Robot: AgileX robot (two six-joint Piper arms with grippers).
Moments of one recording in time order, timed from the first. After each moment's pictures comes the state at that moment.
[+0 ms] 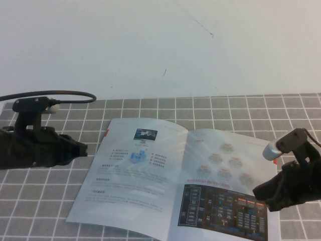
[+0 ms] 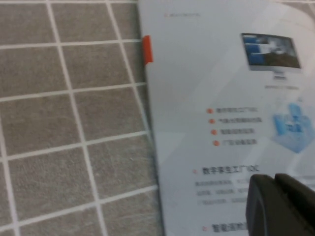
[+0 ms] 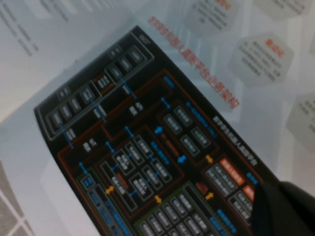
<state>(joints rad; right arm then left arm) 0.17 1.69 -0.71 1.25 0.55 -1.55 0.01 1.59 -0.83 -1.28 0.47 1.20</state>
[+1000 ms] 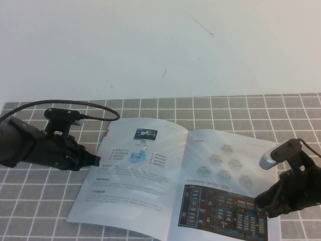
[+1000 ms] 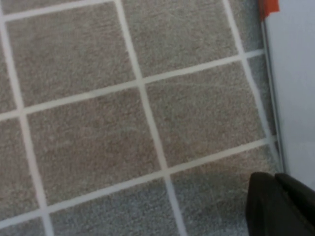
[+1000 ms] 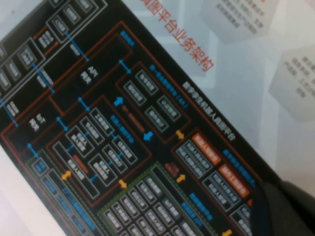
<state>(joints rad) 0.17 1.81 -0.71 1.26 0.48 -1.60 -0.07 1.91 -1.03 -0.95 0.32 1.00</state>
